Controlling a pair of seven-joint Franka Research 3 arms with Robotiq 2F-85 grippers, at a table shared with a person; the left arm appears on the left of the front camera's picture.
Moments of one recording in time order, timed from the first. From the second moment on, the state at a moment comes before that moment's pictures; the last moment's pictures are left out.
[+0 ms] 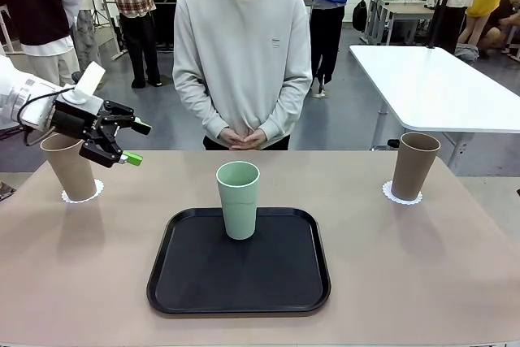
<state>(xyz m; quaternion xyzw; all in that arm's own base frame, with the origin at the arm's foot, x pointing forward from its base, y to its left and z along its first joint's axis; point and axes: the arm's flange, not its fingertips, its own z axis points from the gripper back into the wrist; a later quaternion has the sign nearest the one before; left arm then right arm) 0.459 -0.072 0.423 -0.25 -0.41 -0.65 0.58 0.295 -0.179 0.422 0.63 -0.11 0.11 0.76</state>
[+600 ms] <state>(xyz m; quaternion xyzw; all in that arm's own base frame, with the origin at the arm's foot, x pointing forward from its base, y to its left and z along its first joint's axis) 0.447 -0.076 0.413 -0.31 -0.37 -0.64 0.60 0.295 -0.179 0.422 0.63 -0.11 0.11 0.76</state>
